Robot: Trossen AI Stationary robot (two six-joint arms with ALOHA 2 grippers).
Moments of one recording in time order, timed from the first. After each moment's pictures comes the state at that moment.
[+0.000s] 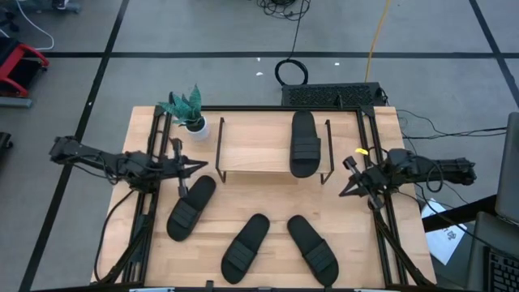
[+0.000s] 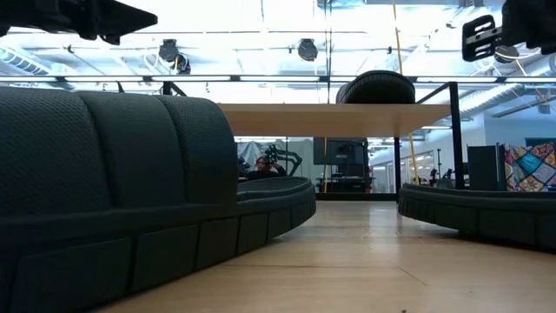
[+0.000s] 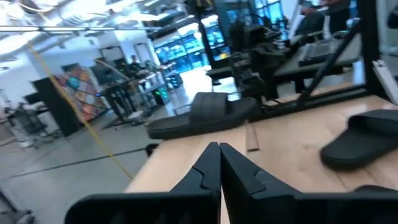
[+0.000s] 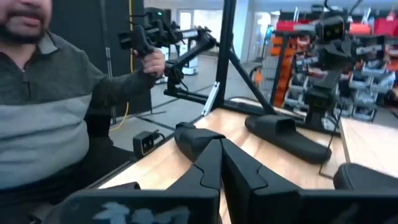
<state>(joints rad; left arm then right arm) -0.27 0.45 0.31 0.20 -0.44 0.33 0.06 0.12 0.28 -0.08 -0.46 -0.07</state>
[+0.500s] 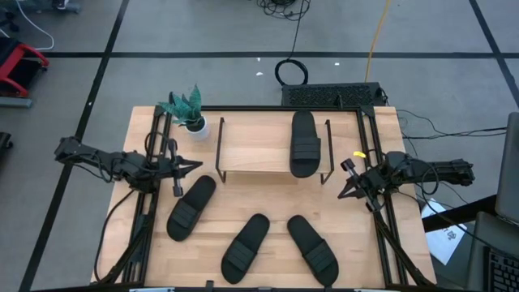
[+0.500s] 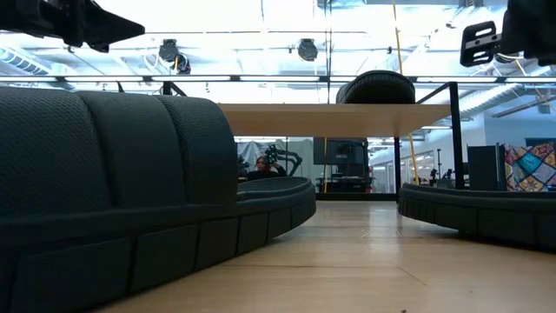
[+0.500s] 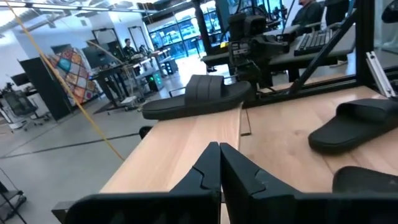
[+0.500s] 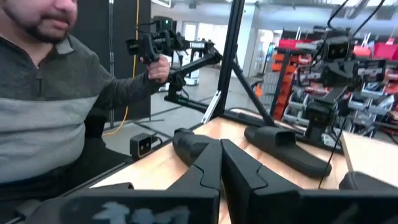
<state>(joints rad) -0.31 0.36 0.31 0.02 -0.47 0.25 0.06 0.10 0.18 0.07 -0.47 -0.10</state>
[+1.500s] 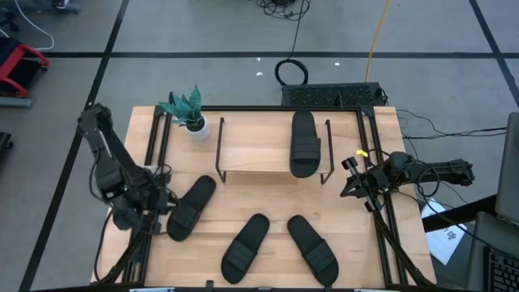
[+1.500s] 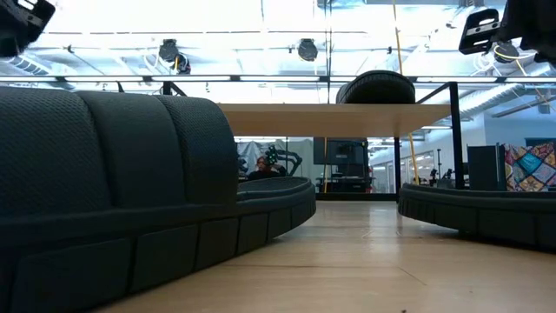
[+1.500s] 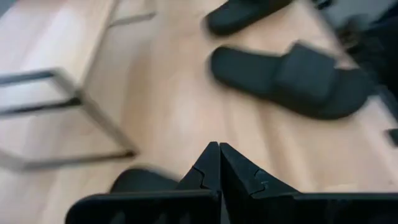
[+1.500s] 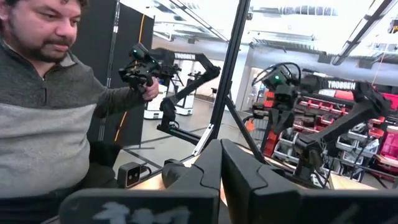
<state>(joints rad) -1.04 0.82 0.71 -0.86 -0.76 -0.69 0.06 0.10 0.12 0.29 -0.47 -0.11</state>
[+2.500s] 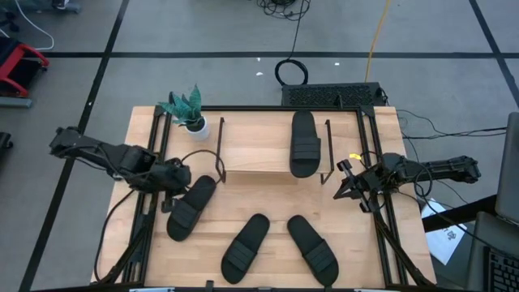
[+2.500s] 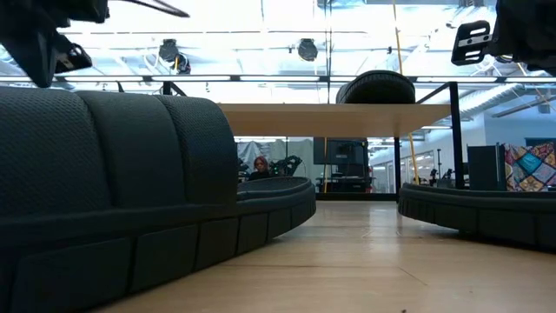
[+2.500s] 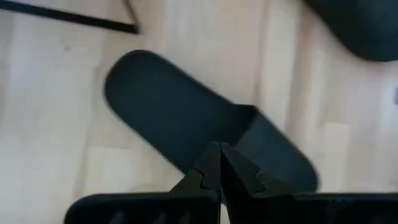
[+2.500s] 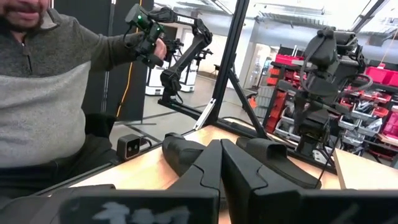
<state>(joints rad) -0.28 0.92 0.85 -1.11 0.01 -0.45 0.06 0.23 0.12 0.29 -0.47 -0.17</state>
